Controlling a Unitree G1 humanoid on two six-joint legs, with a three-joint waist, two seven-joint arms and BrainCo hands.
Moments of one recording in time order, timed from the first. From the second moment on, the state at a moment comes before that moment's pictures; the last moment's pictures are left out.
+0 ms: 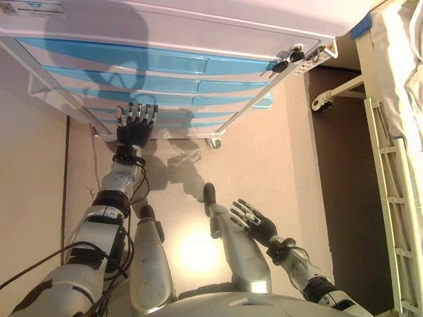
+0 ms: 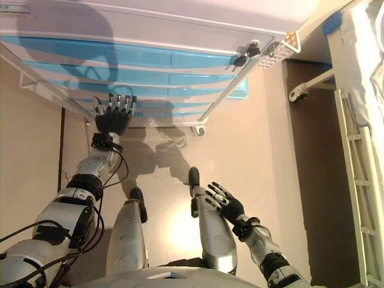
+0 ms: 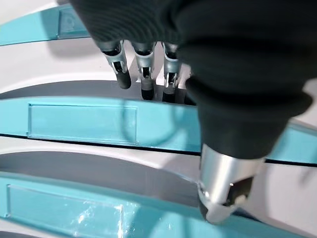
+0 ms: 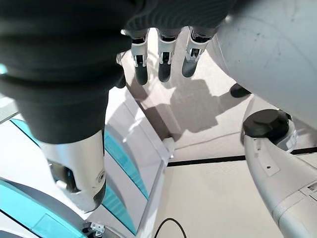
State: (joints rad) left arm -0.71 0.41 -0.06 1.00 -1.79 0.08 -0.57; right arm -0.09 -0.21 0.36 0.84 0.91 -0.07 0.59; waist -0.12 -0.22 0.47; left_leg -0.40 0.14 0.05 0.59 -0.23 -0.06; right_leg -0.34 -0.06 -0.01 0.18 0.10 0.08
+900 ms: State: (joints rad) left arm -0.71 0.42 -0.11 0.99 -1.81 0.07 -0.56; right arm -0.08 -0.20 0.41 0.83 0.96 -0.09 0.57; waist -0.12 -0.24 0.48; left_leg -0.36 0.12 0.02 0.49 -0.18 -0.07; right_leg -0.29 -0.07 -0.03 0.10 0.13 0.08
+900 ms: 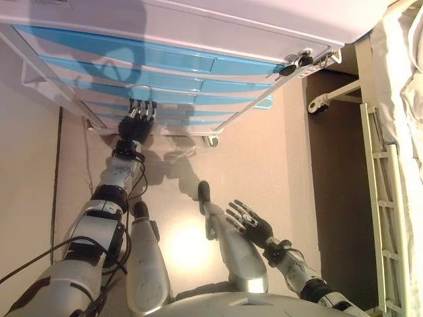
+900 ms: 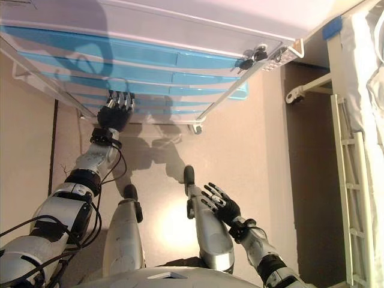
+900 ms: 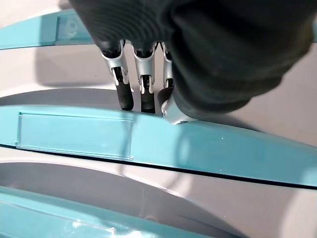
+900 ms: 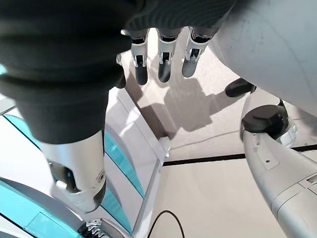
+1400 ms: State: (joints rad) left arm -0.45 0.33 -0.11 0.94 -1.76 0.11 -0.81; right arm -0.08 -0.22 0.37 0.79 0.92 -0.06 0.54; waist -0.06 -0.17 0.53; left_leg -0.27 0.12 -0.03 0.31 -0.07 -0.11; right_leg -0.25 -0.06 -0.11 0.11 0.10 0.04
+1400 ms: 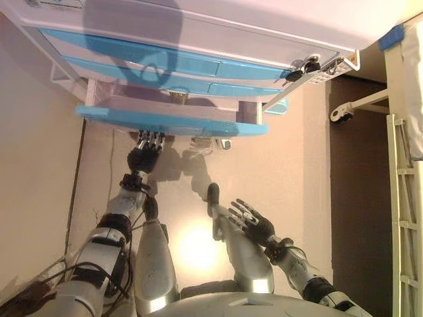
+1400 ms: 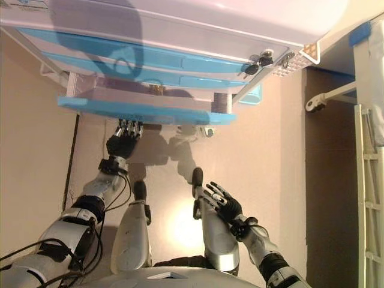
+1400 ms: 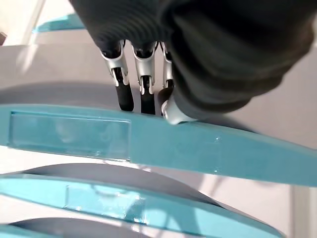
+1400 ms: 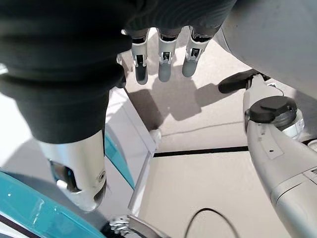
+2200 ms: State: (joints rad) left arm -0.07 0.24 -0.04 0.96 -1.73 0.16 -0.86; right arm -0.05 -0.27 0.27 0.78 0.90 -0.05 0.51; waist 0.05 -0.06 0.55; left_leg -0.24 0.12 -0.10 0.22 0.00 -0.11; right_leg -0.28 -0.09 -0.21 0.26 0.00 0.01
